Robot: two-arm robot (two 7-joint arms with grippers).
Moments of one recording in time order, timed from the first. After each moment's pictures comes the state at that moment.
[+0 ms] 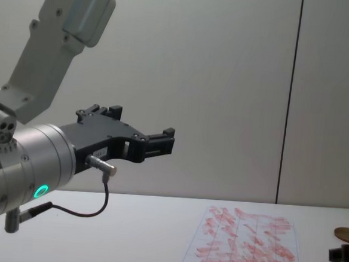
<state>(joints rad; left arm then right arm) -0.24 0.38 0.45 -1.63 -0.20 0.01 -0.01 0.62 0.04 0.01 -0.79 0.07 0.44 -0.02</state>
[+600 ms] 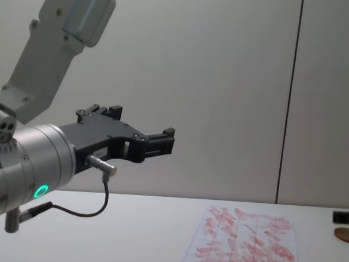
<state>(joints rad) -0.24 0.38 0.45 -1.63 -0.20 0.01 -0.01 0.44 0.04 0.03 -1.14 0.08 0.42 0.03</state>
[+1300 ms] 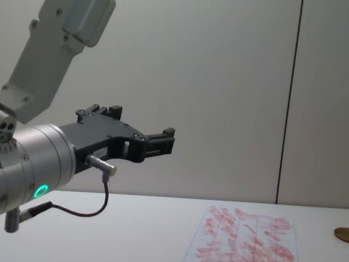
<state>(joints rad) -0.24 0.38 0.45 -1.63 -0.20 0.01 -0.01 0.24 0.06 0.04 -1.46 0.07 0.30 0.09</state>
